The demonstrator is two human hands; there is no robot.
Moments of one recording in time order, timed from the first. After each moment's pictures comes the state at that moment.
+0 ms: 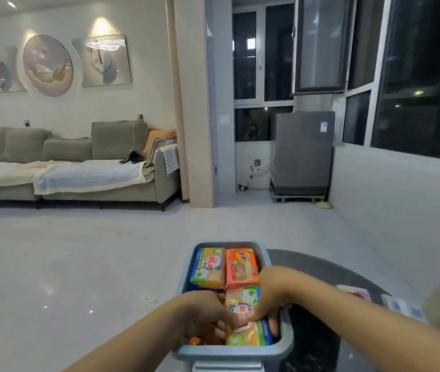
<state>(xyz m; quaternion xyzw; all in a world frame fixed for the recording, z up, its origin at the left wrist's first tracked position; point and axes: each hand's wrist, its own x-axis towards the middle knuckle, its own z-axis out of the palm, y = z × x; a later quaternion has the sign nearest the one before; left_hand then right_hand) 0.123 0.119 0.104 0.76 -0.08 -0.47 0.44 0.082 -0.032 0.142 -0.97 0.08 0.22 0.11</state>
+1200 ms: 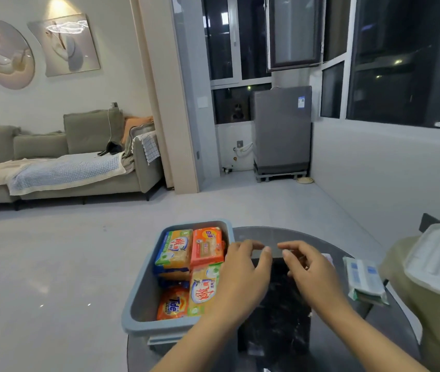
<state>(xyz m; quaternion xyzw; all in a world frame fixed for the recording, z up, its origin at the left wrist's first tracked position) 0.046 0.005 0.092 0.84 -0.27 0.07 0.47 -0.003 -0.124 0.074 -0.80 0.11 -0.31 0.49</state>
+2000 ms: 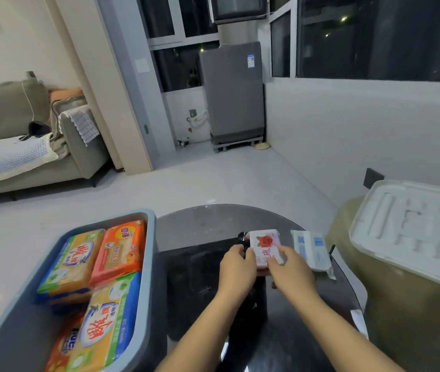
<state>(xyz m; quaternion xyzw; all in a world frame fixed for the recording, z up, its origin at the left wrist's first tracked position) 0.094 -0.145 -0.009 0.84 -0.16 -0.14 0.49 0.026 -0.225 -0.014 -0.80 0.37 -0.15 0.45</state>
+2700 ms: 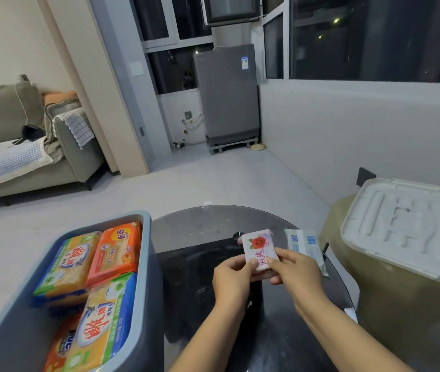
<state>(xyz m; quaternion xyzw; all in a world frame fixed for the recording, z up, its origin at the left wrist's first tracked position) 0.071 -0.137 -0.020 0.72 -0.08 -0.20 0.66 0.009 -0.230 -0.015 -0.64 0.36 -0.23 0.63</state>
